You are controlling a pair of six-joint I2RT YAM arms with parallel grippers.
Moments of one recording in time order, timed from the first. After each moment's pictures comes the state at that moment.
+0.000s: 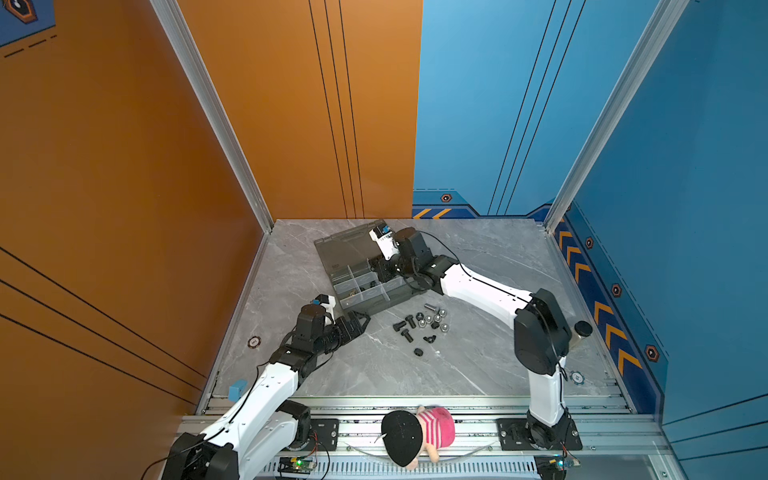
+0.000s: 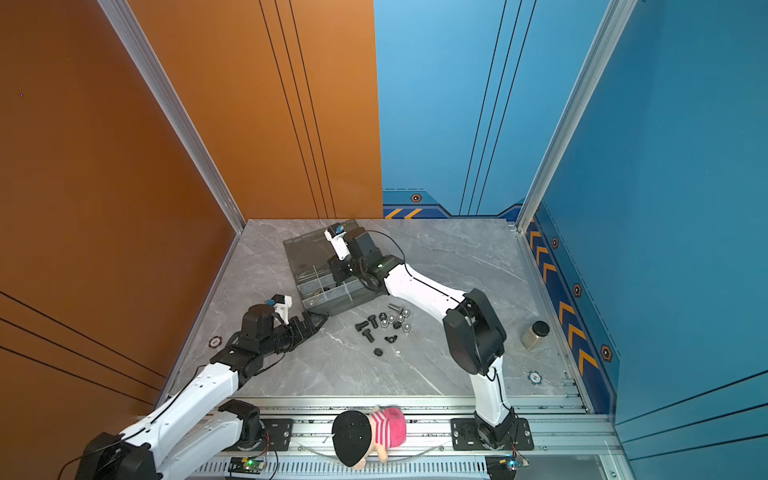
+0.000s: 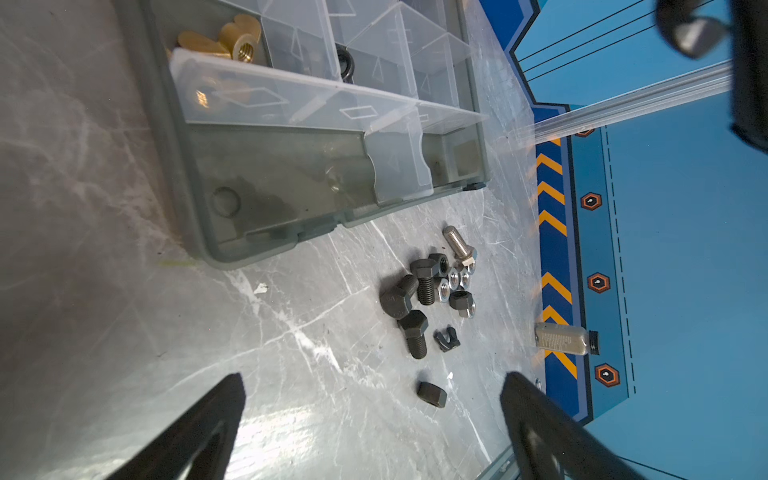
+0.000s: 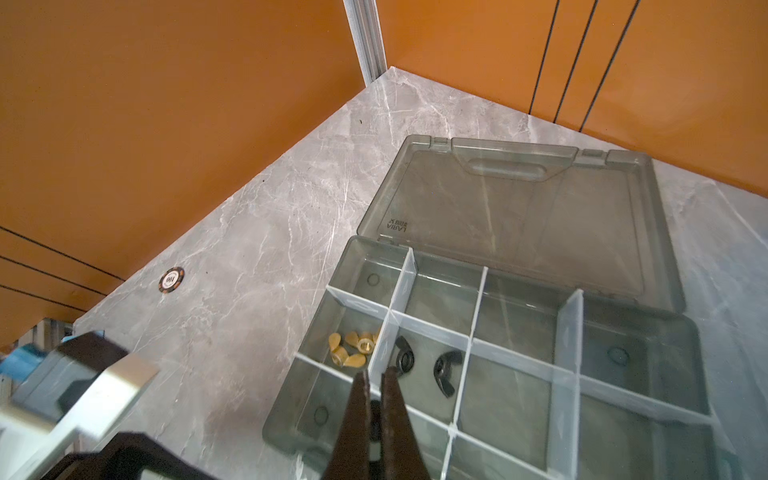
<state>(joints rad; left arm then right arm) -0.27 0.90 0.36 -0.08 0.37 -0.85 0.76 2.03 1.70 -0.17 -0.19 0.17</state>
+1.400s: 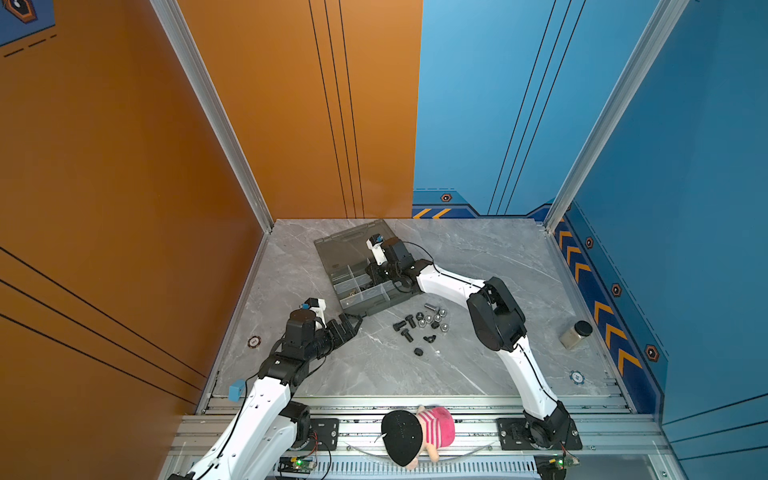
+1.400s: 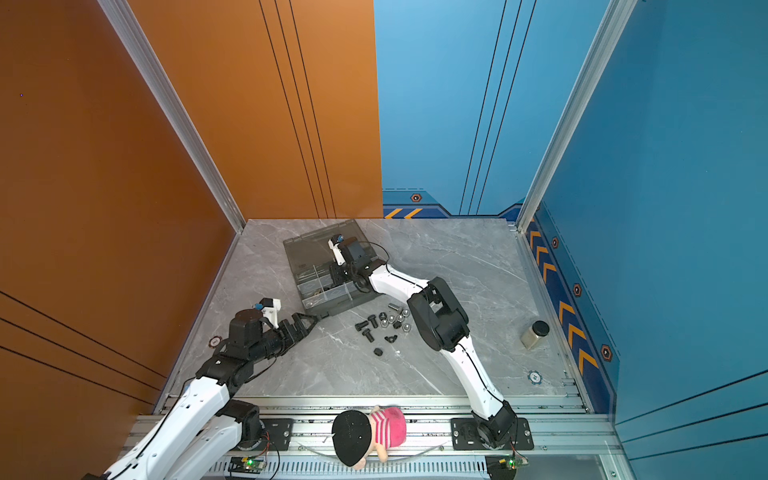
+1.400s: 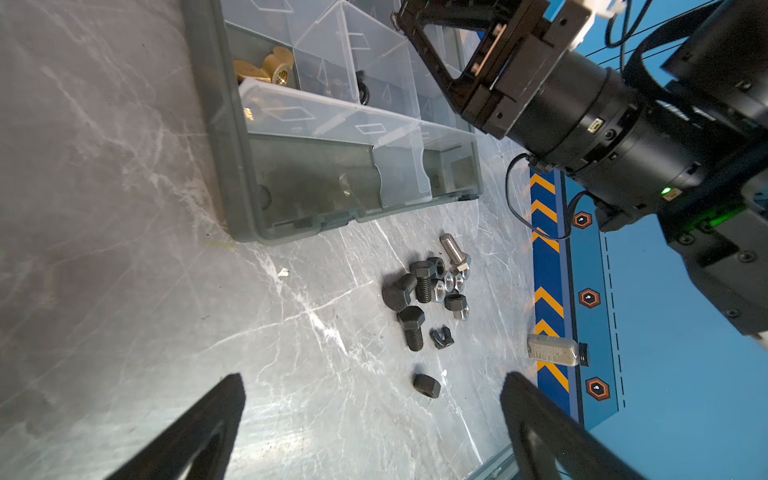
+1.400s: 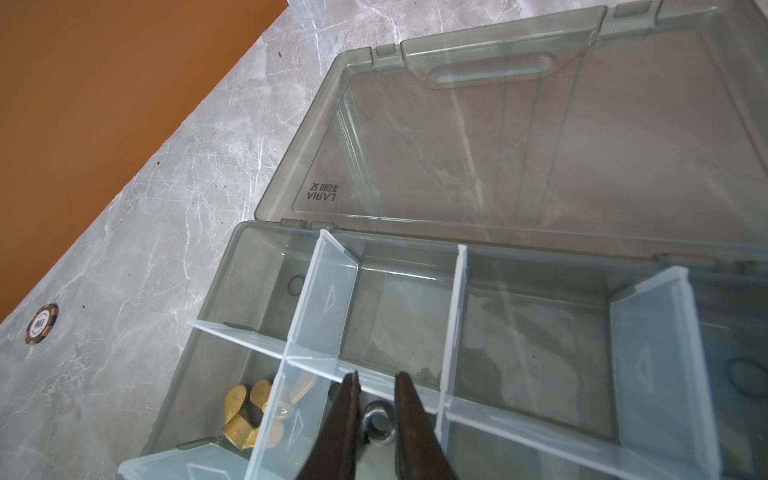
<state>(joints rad) -0.21 0.74 0.36 -0.24 0.37 -0.85 0.72 2.35 1.87 -0.15 -0.17 0.27</state>
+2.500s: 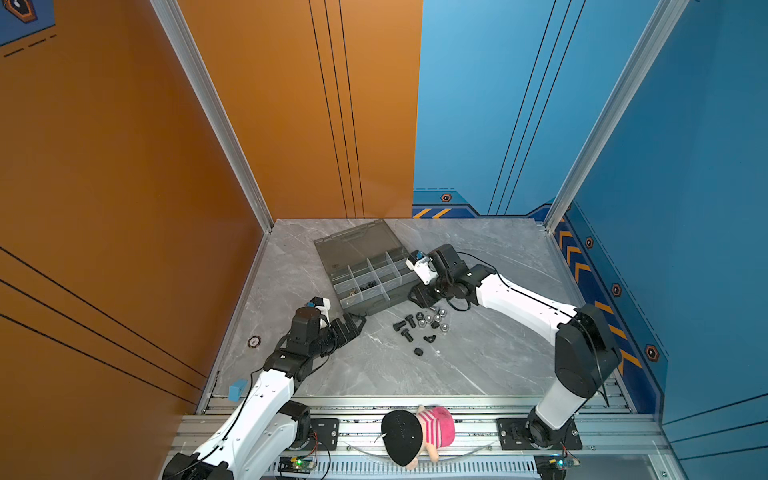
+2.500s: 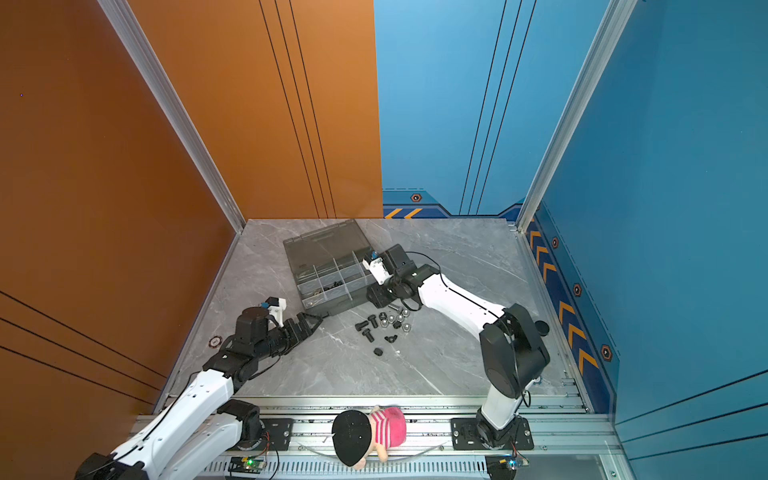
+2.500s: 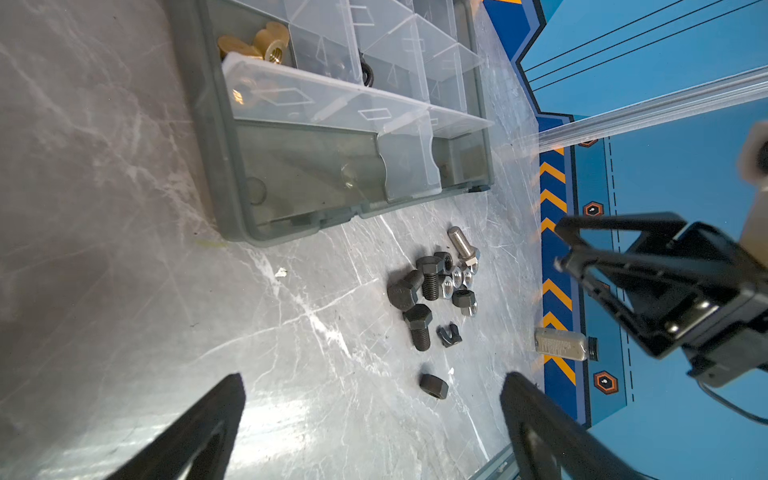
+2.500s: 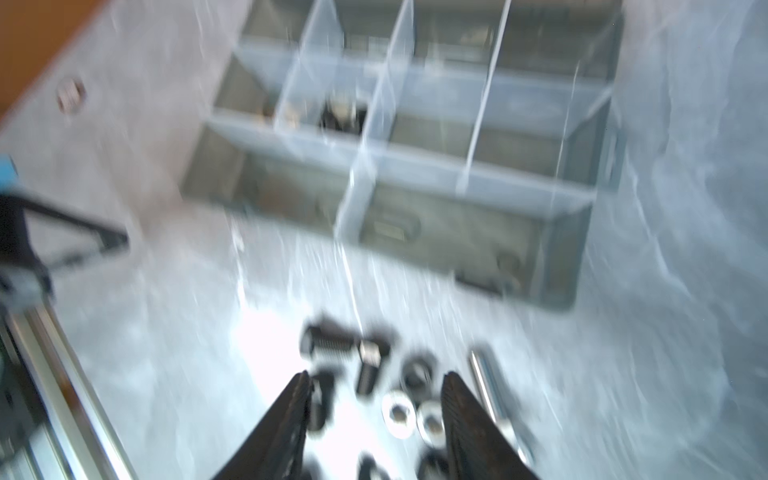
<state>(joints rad) -0.25 0.82 0.36 -0.18 0.37 -0.85 0.63 1.68 1.28 -0.57 -0.22 -0.01</state>
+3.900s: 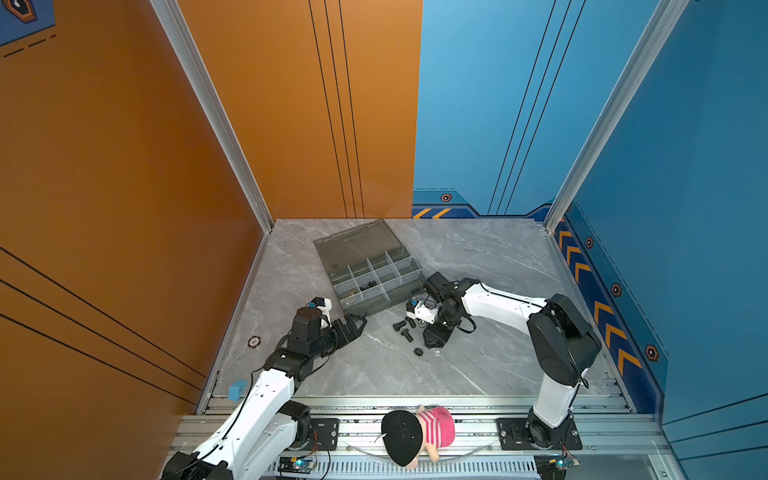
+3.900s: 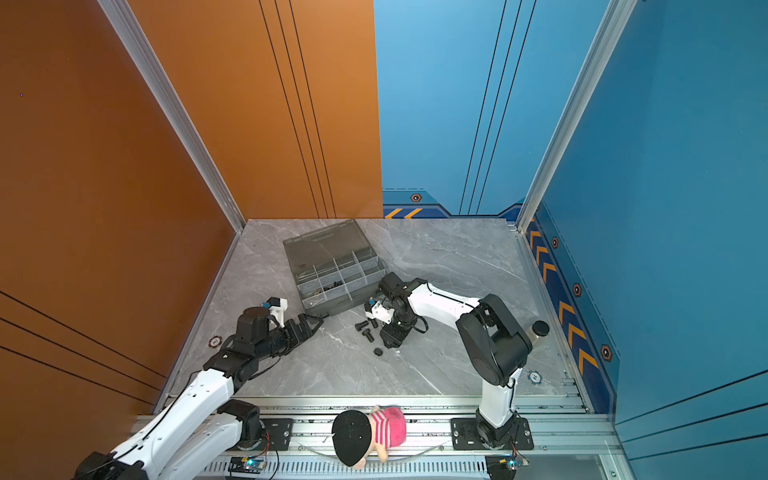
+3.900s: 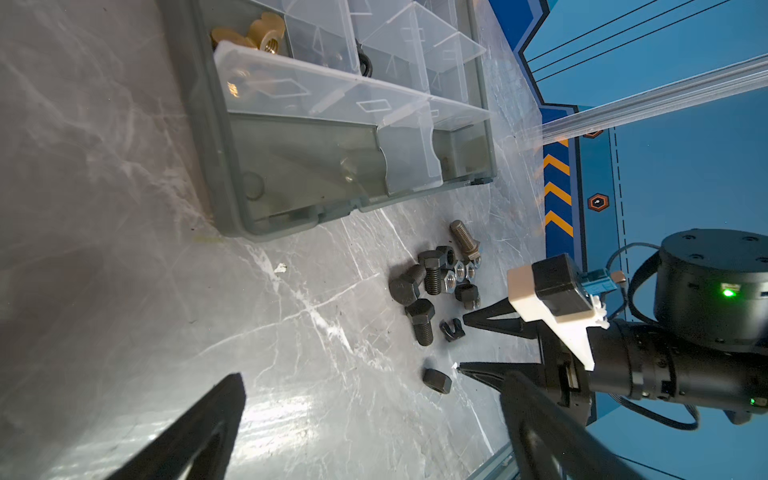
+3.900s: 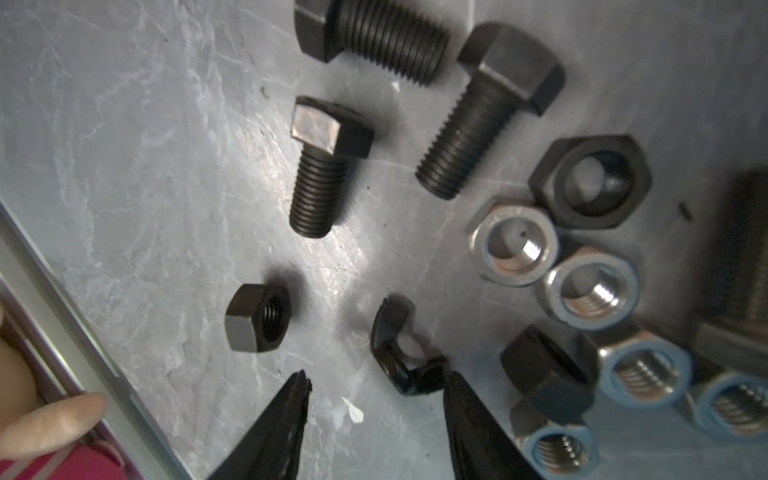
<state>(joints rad) -0.25 0.83 0.36 -0.19 0.37 -0.83 0.68 1.83 1.21 -0.80 -0.27 -0.33</state>
